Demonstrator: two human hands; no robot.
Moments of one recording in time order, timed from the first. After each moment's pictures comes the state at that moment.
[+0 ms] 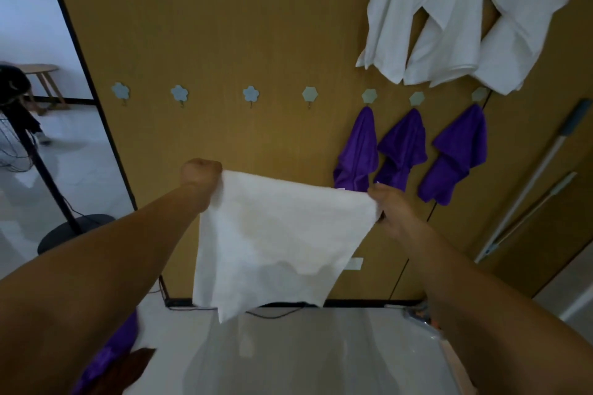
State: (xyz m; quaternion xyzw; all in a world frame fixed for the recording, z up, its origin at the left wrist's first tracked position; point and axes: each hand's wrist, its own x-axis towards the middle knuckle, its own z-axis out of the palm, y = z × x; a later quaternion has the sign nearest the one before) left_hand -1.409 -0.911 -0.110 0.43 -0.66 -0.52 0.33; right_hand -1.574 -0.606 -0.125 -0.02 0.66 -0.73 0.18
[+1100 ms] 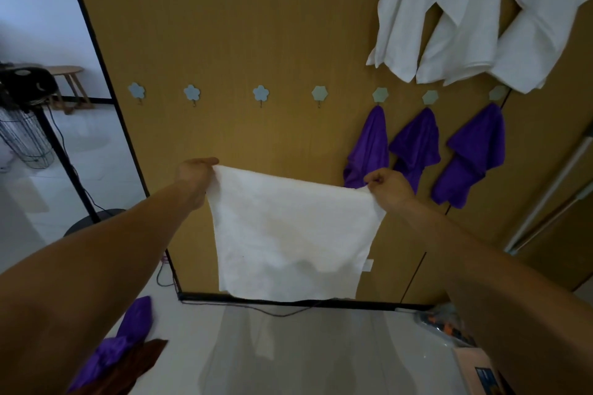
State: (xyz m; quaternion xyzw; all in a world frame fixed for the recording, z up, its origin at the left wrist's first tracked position) left_hand -1.391 -0.917 -0.103 0.44 -0.59 -0.59 0.33; right_hand -1.599 -0.618 -0.109 -0.24 0.88 -0.41 0.04
